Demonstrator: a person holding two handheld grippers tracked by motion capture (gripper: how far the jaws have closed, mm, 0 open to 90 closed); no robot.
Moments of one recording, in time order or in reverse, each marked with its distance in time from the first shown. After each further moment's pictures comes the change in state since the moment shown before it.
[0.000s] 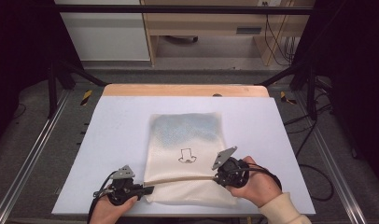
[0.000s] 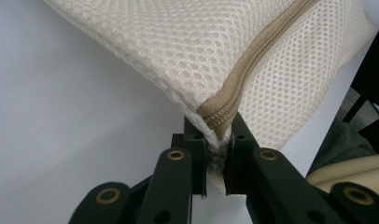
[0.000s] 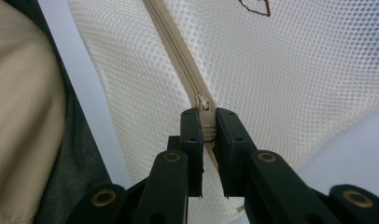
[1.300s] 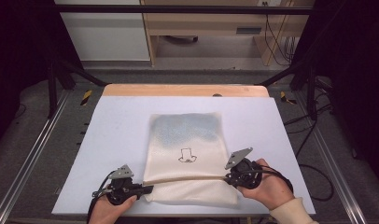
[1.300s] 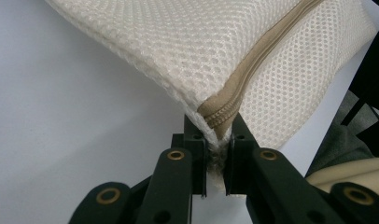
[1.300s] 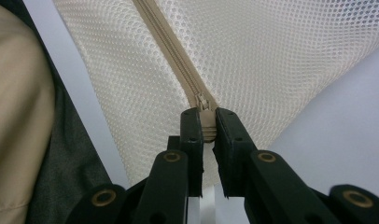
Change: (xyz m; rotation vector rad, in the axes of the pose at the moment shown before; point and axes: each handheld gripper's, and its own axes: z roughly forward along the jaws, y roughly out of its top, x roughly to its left) left arm 0.001 0.001 -0.003 -0.014 0.001 -0.004; right arm -0.011 -0.029 -0.010 -0.020 -0.018 0.071
